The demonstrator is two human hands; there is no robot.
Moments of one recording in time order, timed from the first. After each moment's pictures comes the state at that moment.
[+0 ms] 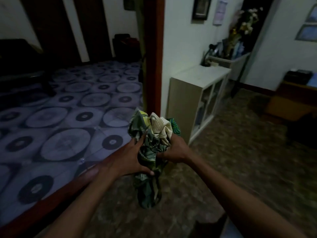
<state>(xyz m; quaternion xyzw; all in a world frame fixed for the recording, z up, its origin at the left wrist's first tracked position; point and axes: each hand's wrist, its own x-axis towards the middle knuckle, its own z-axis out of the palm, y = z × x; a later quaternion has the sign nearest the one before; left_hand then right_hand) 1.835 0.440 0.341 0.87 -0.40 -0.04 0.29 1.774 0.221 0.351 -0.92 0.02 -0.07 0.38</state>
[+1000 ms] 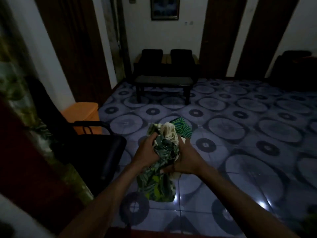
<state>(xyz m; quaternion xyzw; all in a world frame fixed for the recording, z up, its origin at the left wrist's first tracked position) 2.398 0.934 0.352 0.87 0.04 0.23 0.43 2.477 0.755 0.352 -0.81 -0.46 -0.02 0.36</state>
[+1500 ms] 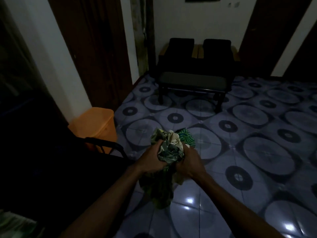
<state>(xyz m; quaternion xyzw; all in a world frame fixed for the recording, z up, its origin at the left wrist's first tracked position) 2.707 1.229 0.386 0.88 0.10 0.11 0.45 2.811 1.059 0.384 -0.81 -0.42 0.04 0.41</state>
